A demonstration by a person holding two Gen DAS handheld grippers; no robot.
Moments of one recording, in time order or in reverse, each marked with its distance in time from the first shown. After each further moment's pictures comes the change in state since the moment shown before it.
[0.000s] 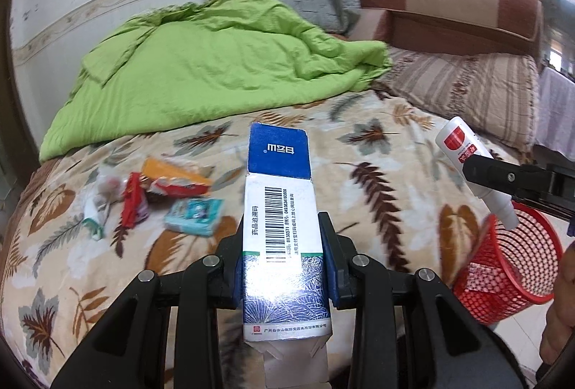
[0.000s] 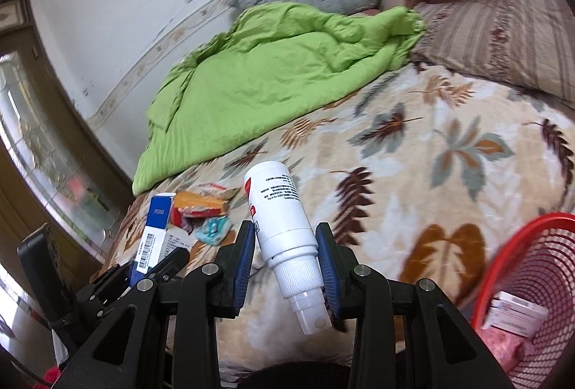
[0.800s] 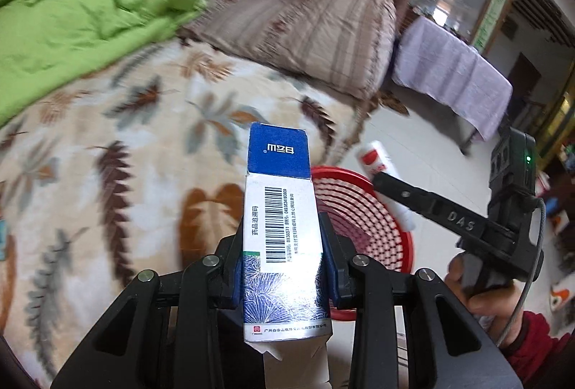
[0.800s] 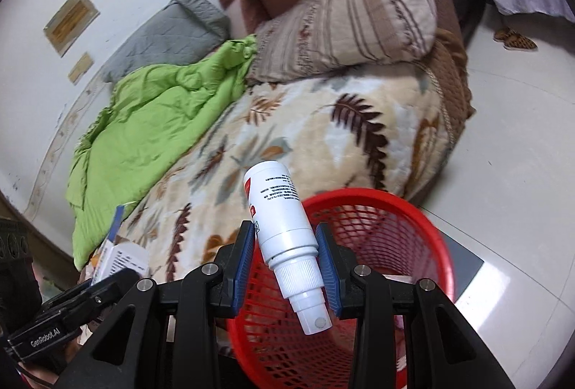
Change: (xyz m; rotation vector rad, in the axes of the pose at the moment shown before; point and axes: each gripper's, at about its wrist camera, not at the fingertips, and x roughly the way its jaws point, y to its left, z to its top) left arm 0.022 -0.203 0.030 0.141 0.283 -0.608; right arm -0.124 -0.185 -0.020 0.321 -0.102 -0.302
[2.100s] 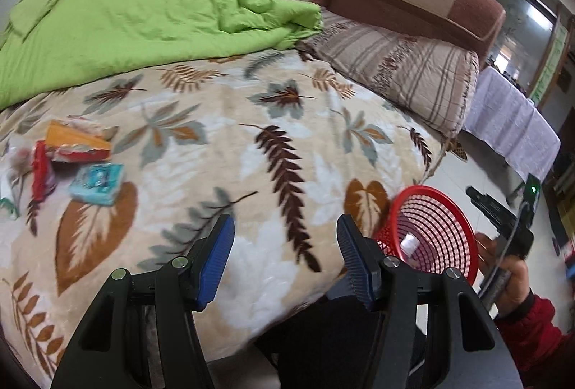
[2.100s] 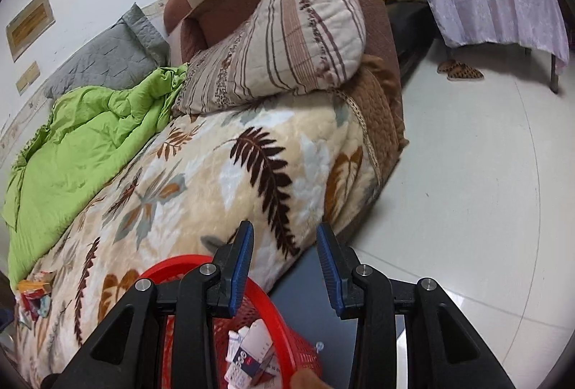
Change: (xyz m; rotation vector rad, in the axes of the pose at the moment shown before) left arm -0.103 0.149 -0.057 -0.216 -0.117 0.229; right arm 0.017 -0.050 0.004 -0.013 -0.157 -0.274
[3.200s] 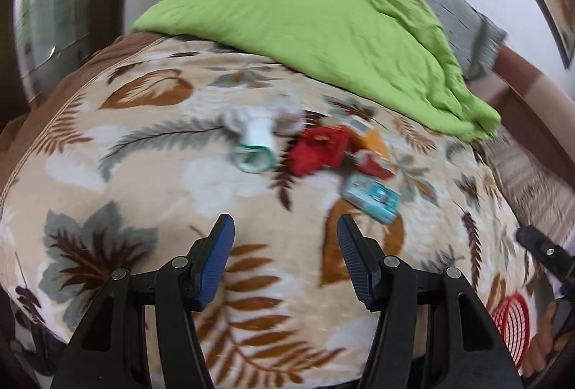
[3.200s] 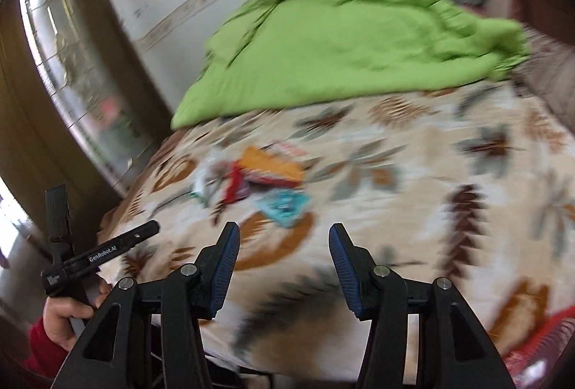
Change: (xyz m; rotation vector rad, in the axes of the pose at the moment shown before) left arm -0.117 0.233 -0.061 -0.509 -0.178 0.430; right arm -0.028 0.412 -0.108 -0.613 0.377 0.760
